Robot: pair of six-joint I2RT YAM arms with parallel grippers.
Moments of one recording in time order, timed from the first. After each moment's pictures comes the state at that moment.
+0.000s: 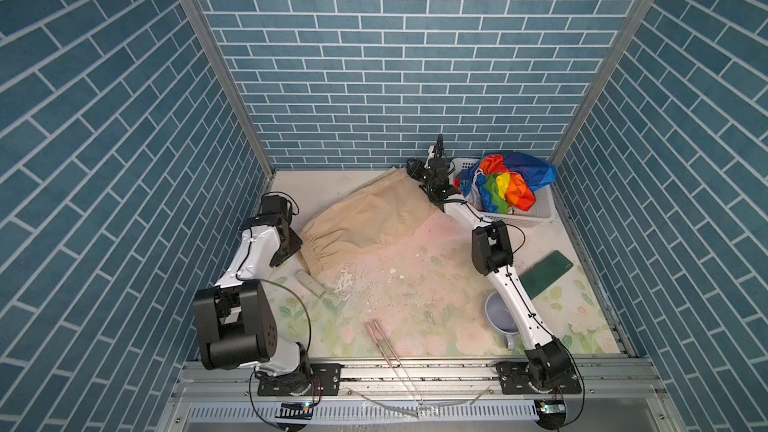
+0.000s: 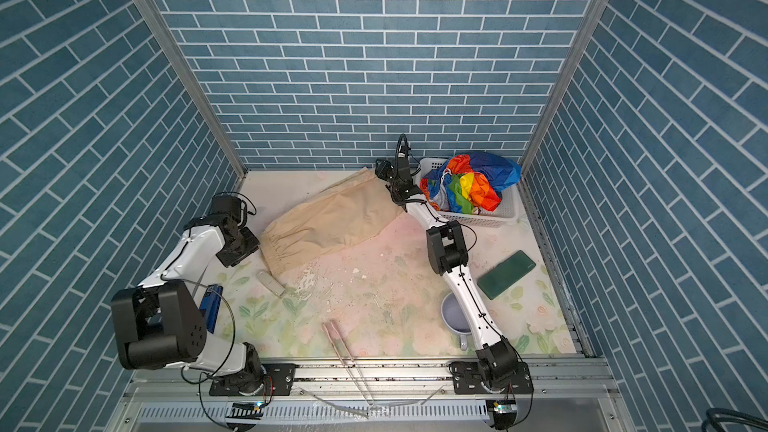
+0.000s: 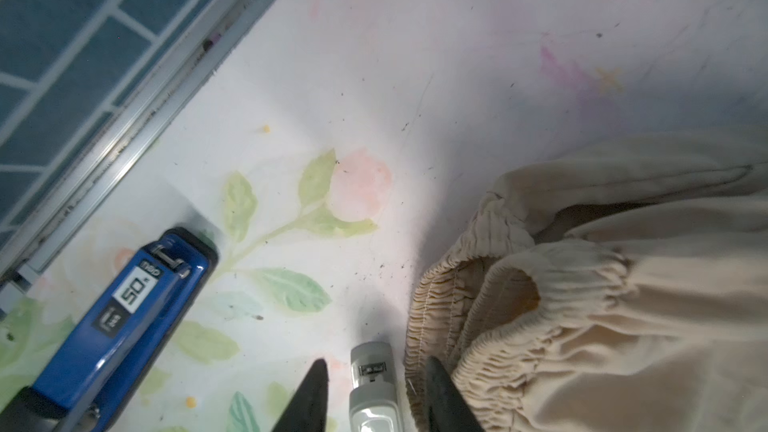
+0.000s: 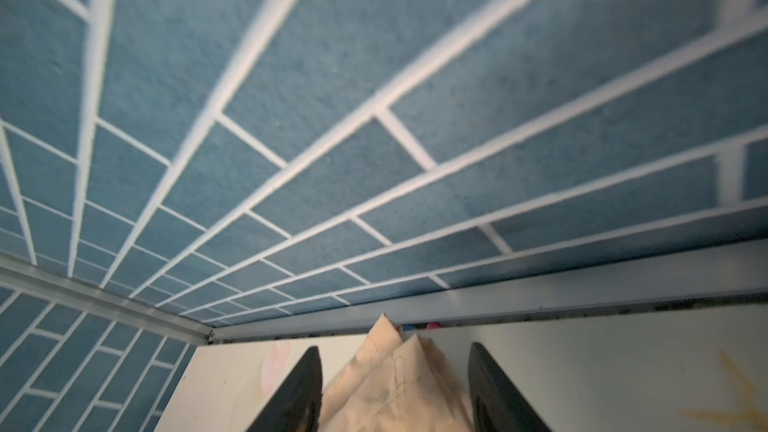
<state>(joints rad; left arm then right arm) 0.17 1.44 1.07 -0.85 -0.16 -0.62 0.49 2.90 2.59 0.11 -0.09 0.70</state>
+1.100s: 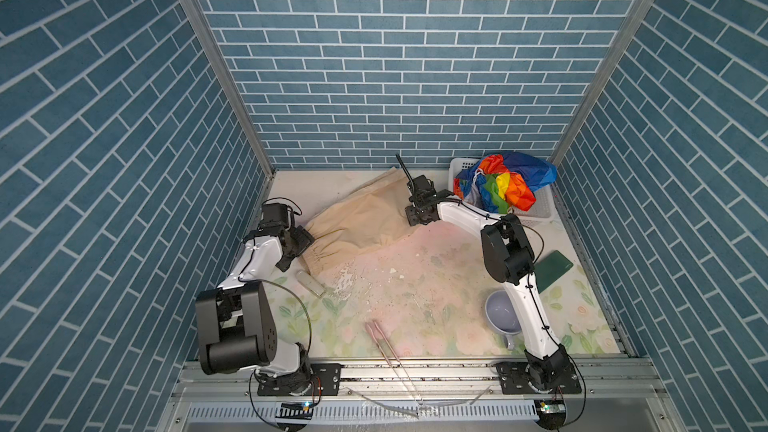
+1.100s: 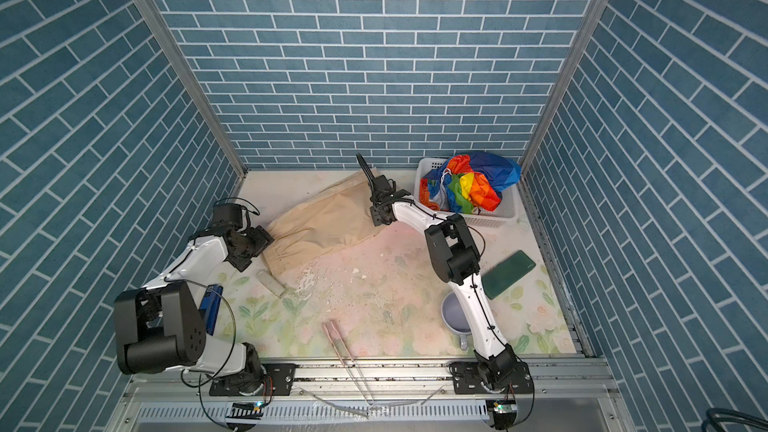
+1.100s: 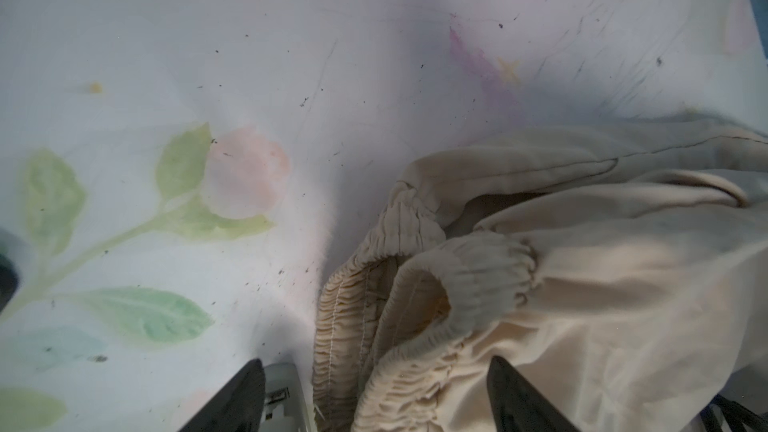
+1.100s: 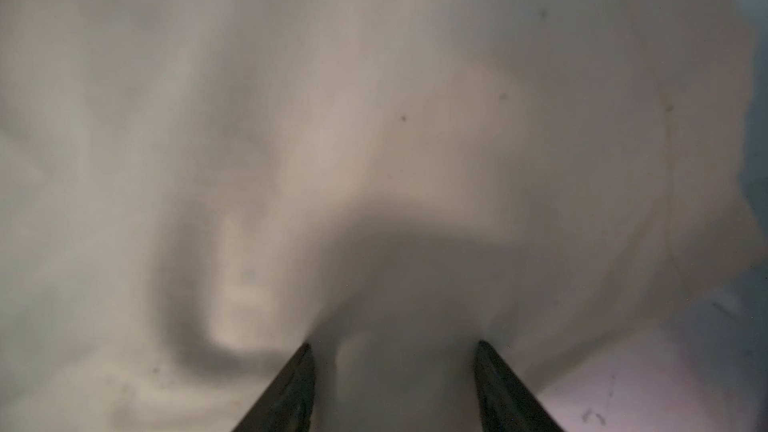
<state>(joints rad) 0.18 1.48 0.95 -0.58 0.06 -0.69 0.64 2.40 1.96 -0.60 0.14 0.20</state>
